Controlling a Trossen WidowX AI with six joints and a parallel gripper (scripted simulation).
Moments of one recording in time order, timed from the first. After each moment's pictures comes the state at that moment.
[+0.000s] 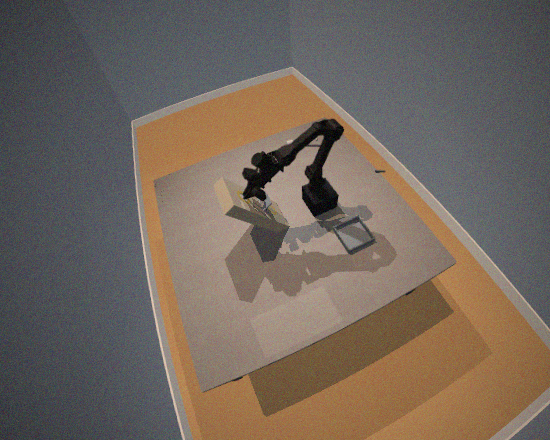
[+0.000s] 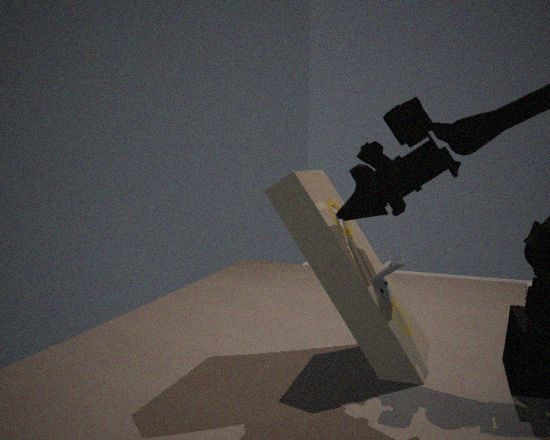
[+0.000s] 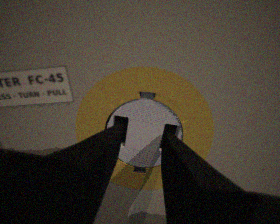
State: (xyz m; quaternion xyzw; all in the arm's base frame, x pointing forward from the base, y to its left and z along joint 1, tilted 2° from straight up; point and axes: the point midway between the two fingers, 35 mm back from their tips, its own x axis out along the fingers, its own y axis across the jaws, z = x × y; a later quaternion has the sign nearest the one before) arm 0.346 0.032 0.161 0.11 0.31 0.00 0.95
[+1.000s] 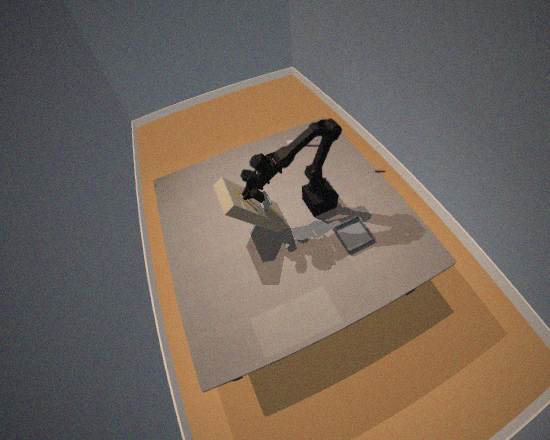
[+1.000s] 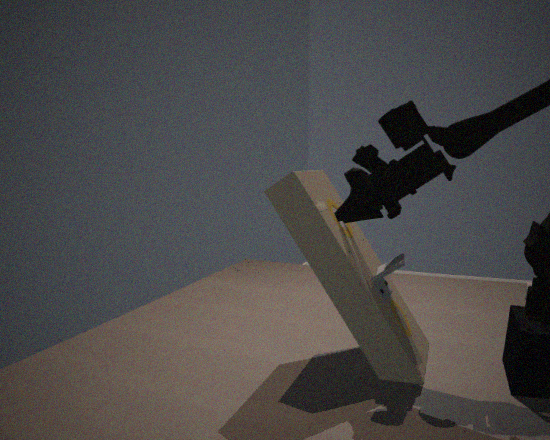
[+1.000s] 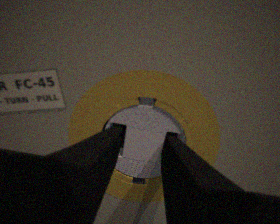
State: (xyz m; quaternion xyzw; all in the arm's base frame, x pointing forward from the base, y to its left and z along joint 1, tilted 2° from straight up) arm 0.354 0.033 0.154 0.11 0.31 0.00 0.95
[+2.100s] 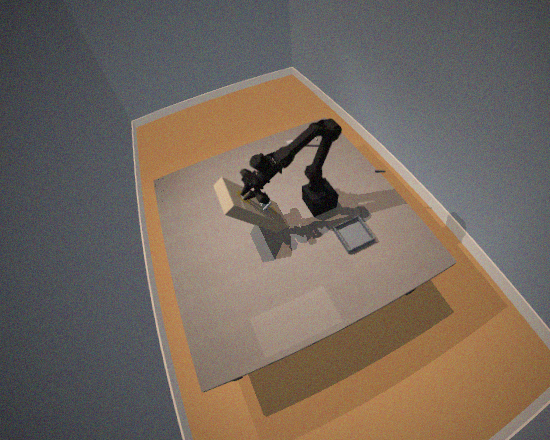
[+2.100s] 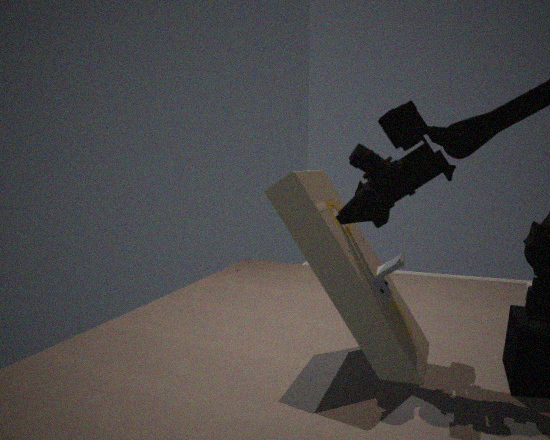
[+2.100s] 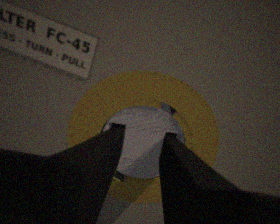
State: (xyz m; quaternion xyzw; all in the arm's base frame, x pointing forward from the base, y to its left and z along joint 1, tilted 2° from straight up) arm 0.355 0.033 0.154 -0.11 0.30 0.07 0.95
